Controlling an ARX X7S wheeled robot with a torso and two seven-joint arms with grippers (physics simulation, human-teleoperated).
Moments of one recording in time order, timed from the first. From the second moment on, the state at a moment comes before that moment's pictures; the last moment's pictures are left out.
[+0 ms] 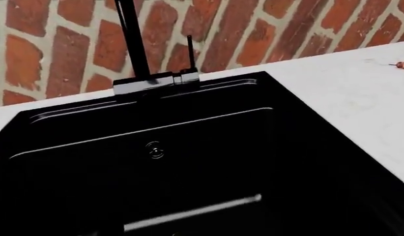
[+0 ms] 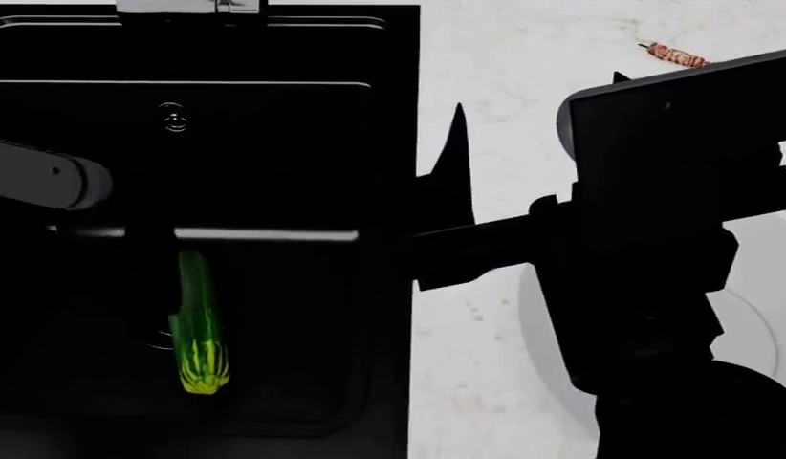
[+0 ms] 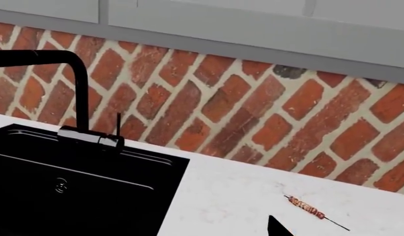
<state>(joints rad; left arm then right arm) -0.77 -0.19 0.07 0.49 -0.19 -1.32 0.08 0.89 0.18 0.00 -0.86 0.29 1.56 0.01</state>
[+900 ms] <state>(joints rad) -1.06 -0.07 0.02 -0.83 -0.17 -0.88 0.10 0.92 0.29 0.08 -0.81 0.74 1.53 0.32</state>
